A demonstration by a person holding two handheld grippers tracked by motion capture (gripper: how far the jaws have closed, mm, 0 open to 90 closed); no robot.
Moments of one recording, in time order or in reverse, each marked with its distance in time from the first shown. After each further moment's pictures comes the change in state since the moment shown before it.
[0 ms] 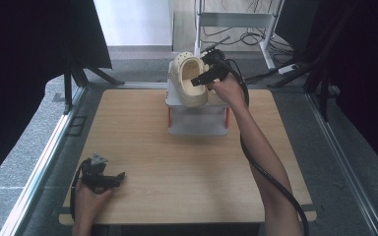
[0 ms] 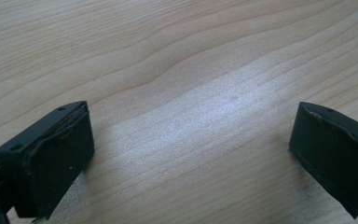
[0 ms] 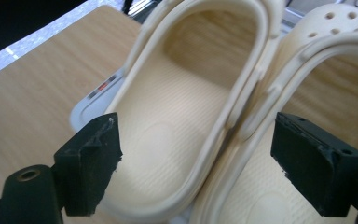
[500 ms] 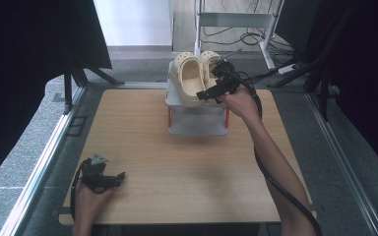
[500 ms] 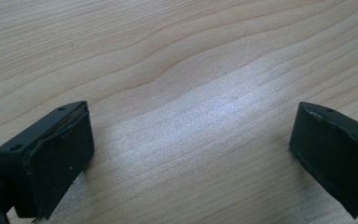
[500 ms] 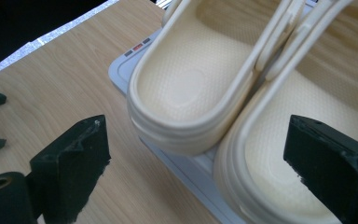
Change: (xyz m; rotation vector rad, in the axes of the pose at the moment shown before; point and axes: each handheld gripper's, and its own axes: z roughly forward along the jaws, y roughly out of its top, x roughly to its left) left arm -0.001 0.000 0.001 -0.006 0.007 -0.004; right arm 0.006 -0.040 -0.028 -0.013 0.089 -0.030
